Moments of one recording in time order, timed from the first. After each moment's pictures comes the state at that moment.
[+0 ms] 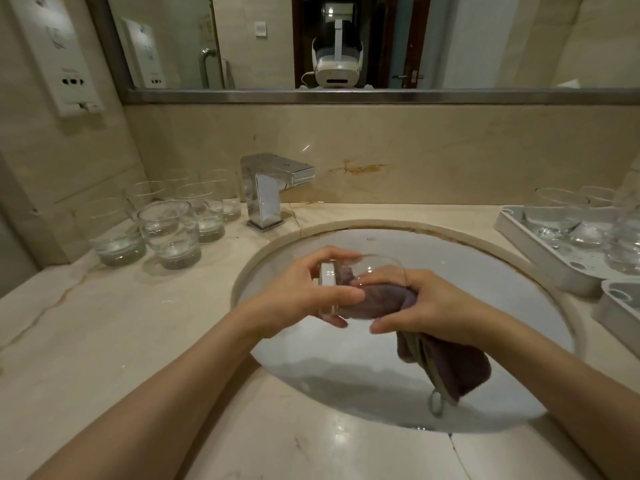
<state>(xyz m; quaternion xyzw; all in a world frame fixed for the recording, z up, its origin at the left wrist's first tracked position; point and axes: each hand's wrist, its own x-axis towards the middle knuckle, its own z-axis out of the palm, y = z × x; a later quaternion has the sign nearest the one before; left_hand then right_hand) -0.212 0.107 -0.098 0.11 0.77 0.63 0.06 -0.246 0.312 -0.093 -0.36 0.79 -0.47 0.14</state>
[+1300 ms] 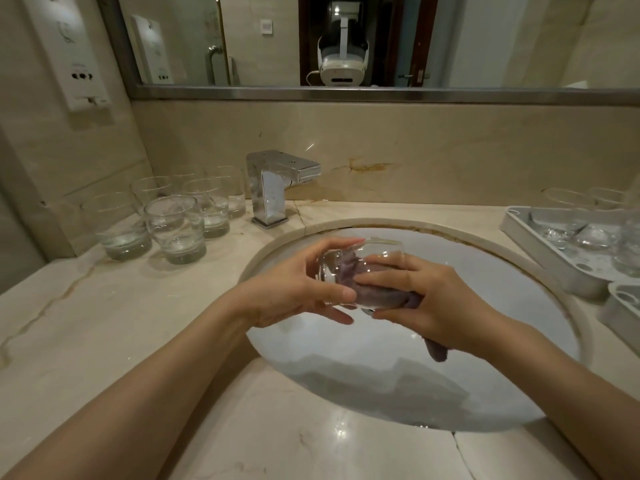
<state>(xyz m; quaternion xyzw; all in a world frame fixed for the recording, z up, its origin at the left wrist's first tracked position) -0.211 0.096 -0.092 0.15 0.67 0.71 0.15 -0.256 0.314 -0.113 -0.49 0.81 -0.27 -0.18</state>
